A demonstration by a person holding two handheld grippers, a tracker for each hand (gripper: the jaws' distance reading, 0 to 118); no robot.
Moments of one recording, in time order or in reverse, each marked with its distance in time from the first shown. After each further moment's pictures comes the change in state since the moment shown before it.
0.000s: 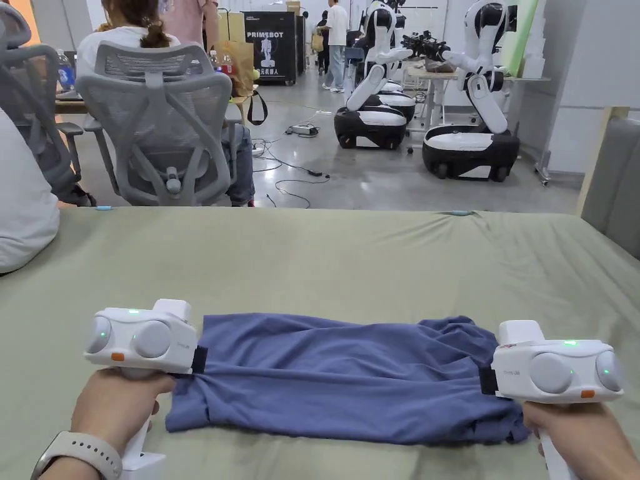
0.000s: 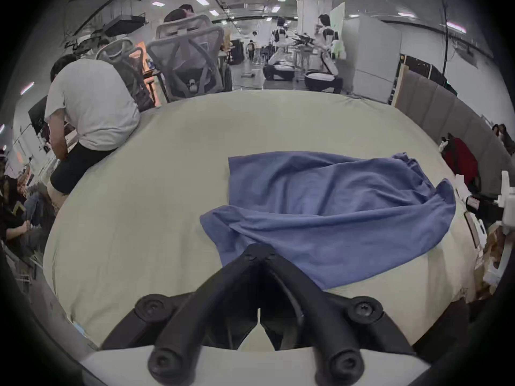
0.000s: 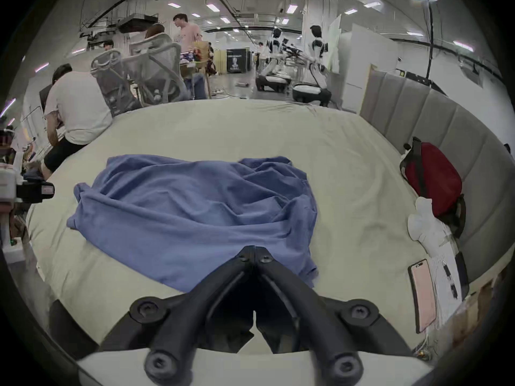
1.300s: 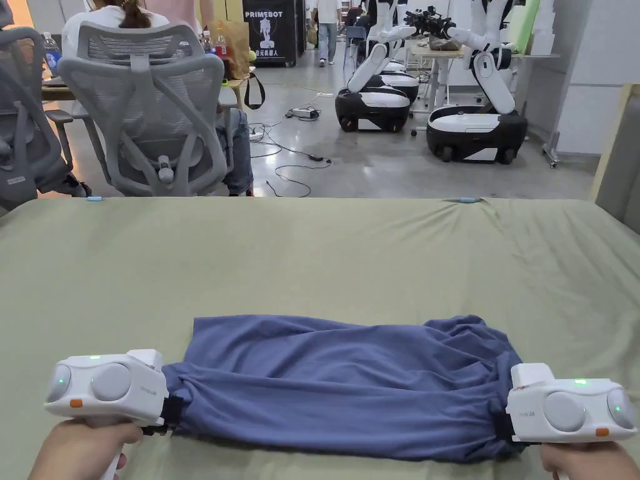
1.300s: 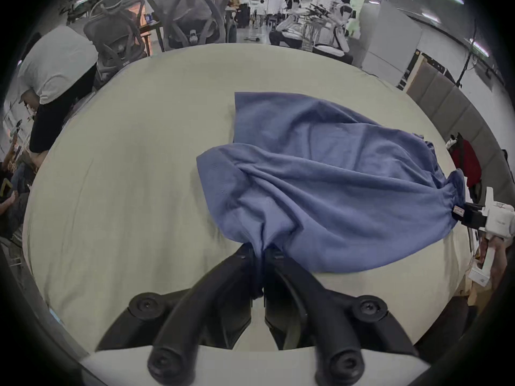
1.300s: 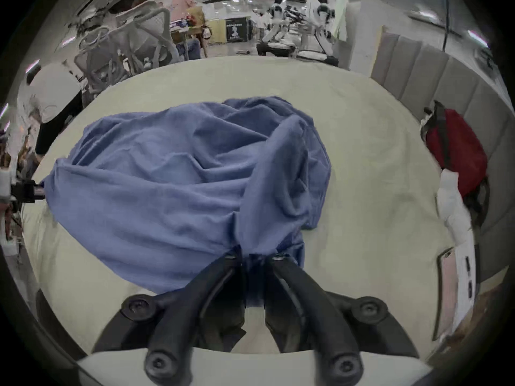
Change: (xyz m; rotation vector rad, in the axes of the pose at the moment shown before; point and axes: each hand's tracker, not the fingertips) left arm -0.029 -0.018 -0.071 -0.197 -0.057 0.081; right arm 0.030 -0.017 -0.084 -0.172 0.000 0.008
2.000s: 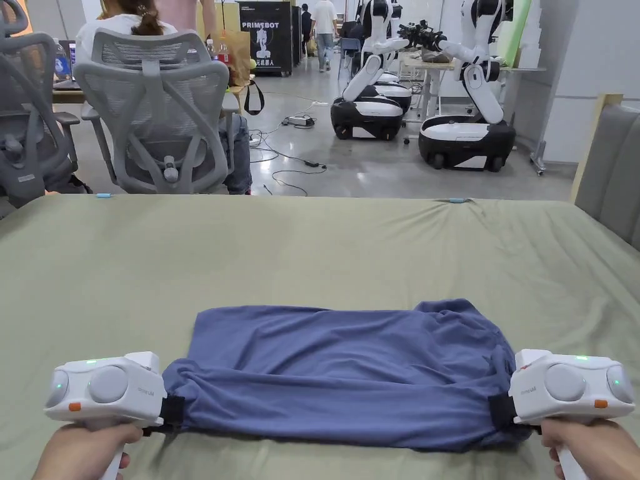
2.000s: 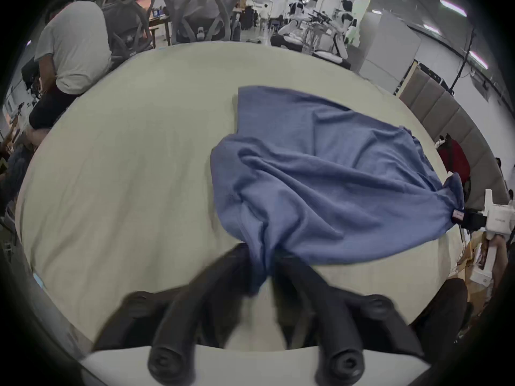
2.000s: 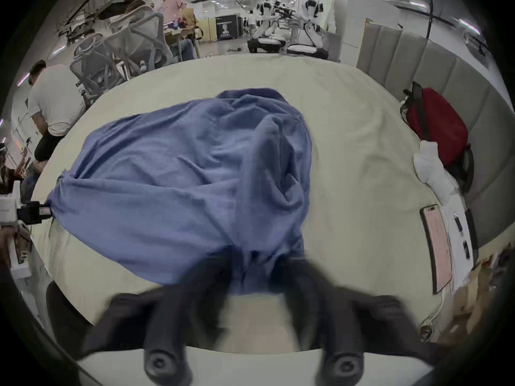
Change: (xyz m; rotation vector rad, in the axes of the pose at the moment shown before) left arm -0.013 -0.079 0.032 0.051 -0.045 0.050; right arm -0.002 -0.046 0.053 -0.051 -0.013 -0.088
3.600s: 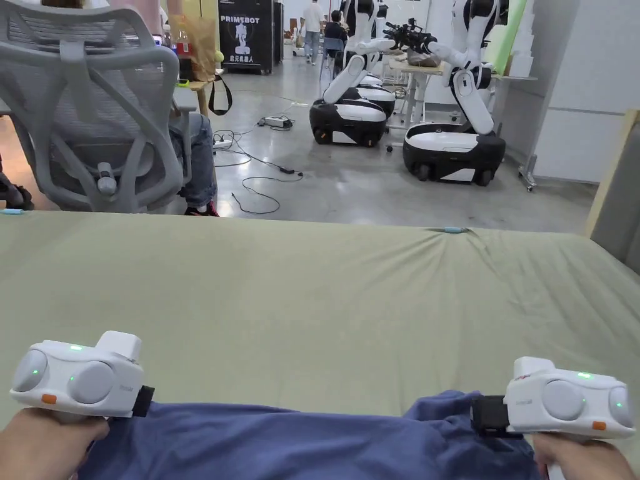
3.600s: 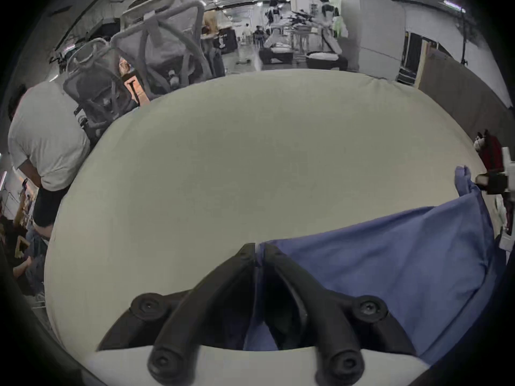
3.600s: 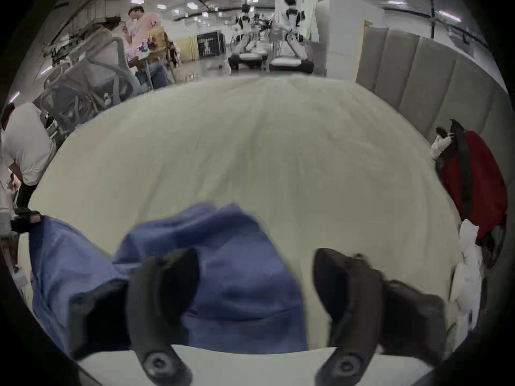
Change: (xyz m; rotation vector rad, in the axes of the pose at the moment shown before) left arm 0.065 0.225 -0.157 0.071 0.155 -0.237; right arm 0.040 0.212 -0.174 0.028 -0.037 -0.069
